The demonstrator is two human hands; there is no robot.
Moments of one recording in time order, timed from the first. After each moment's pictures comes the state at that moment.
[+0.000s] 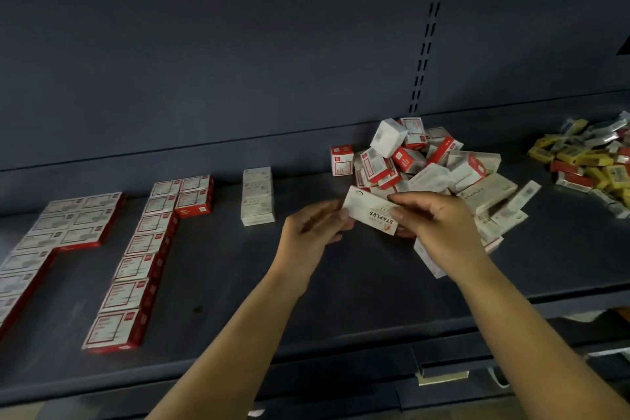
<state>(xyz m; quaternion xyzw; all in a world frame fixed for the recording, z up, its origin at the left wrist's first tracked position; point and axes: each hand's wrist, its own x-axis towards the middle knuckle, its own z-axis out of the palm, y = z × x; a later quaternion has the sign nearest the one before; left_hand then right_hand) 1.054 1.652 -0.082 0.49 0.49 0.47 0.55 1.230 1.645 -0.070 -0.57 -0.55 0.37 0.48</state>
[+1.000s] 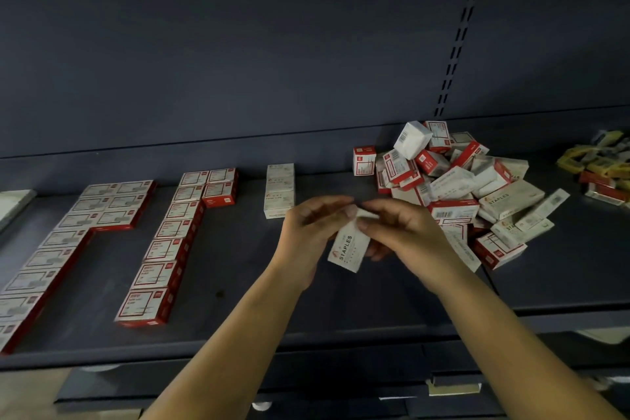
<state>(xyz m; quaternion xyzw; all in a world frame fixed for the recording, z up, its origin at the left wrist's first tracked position) 1.034 1.644 -0.073 0.46 0.43 0.53 0.56 1.183 1.634 -0.064 -0.45 -0.58 0.52 0.43</state>
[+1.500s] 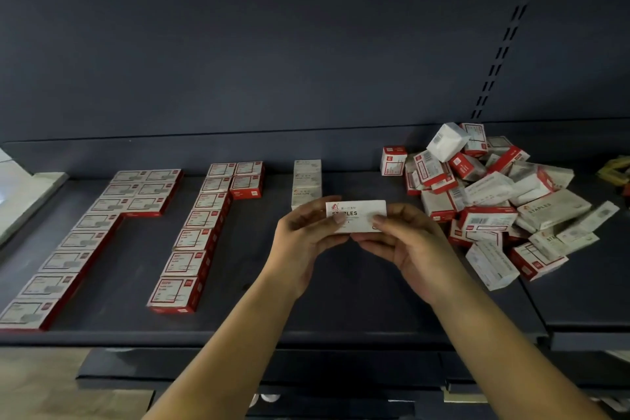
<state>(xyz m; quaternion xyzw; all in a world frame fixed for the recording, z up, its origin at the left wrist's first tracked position) 0.987 1.635 -0.081 0.35 0.43 0.56 0.61 1.144 1.638 -0.071 -0.38 -0.35 0.69 0.50</state>
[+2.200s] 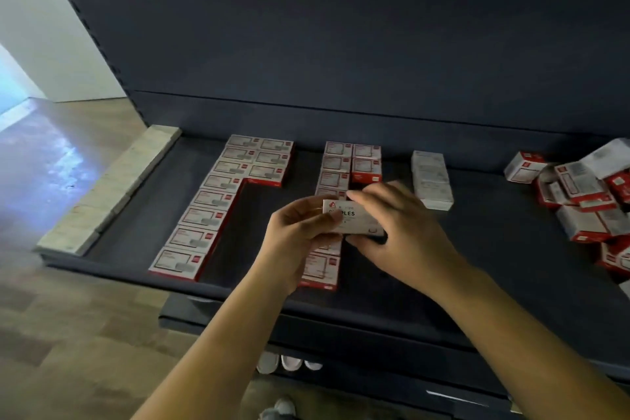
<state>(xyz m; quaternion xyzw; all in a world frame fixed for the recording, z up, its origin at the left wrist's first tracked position) 0.792 1.590 -0.073 0.29 0.47 0.59 0.59 0.950 1.629 -0.061 -0.36 -0.90 0.03 0.25</state>
